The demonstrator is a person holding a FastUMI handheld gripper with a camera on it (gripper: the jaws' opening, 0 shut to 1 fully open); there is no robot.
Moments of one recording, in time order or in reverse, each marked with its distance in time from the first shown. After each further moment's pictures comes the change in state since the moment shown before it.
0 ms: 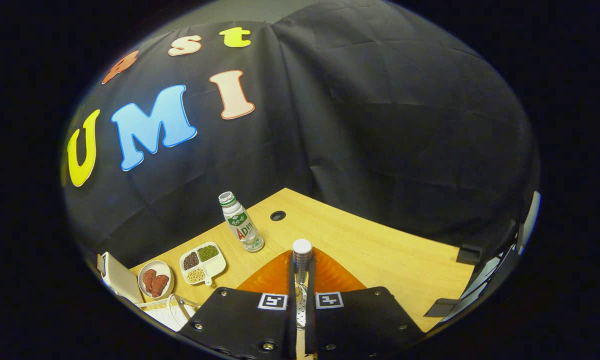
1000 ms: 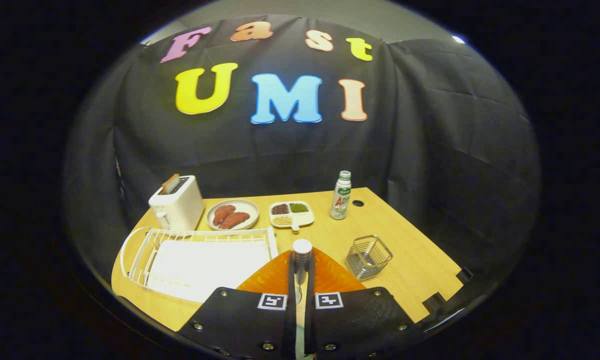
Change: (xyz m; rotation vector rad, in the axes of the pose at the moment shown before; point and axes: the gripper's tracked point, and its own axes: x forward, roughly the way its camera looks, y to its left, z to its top) arm -0.220 0.129 -0.112 -0.421 0.033 0.433
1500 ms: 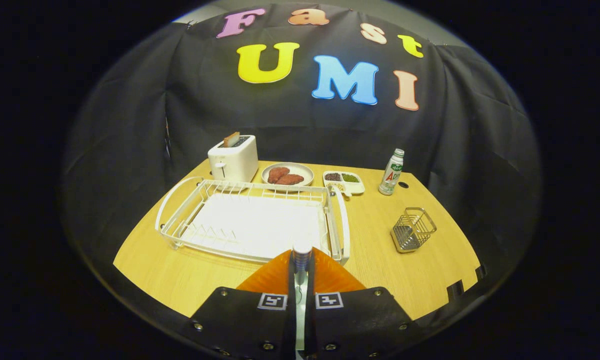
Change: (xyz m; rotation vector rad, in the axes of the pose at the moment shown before) arm -0.037 0.064 -0.083 -0.132 0.126 0.177
